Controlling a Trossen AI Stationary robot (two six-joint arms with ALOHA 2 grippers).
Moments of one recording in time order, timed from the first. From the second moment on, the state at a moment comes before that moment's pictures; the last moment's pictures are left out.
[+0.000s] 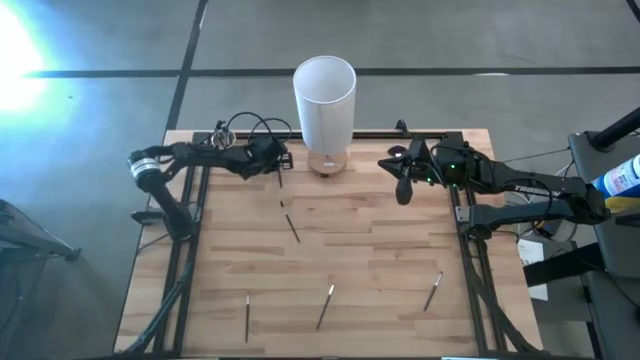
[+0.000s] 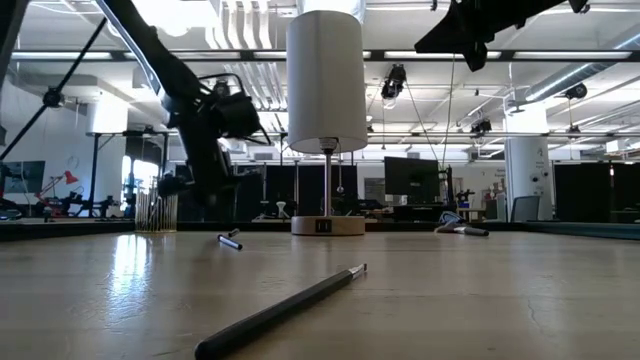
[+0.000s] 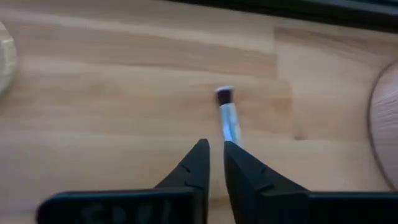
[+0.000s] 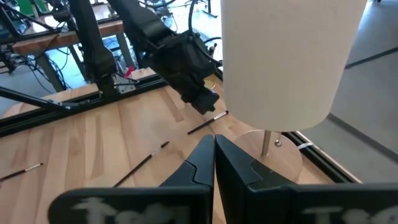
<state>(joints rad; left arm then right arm) 0.59 1.65 0.83 -0.19 -0.39 -0.95 -0.24 0.90 0.79 -0.18 0.11 0.18</state>
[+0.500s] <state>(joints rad) 0.63 1.77 0.87 -0.02 -0.49 -0.88 -0.24 0.90 0.79 -0.18 0.11 0.18</state>
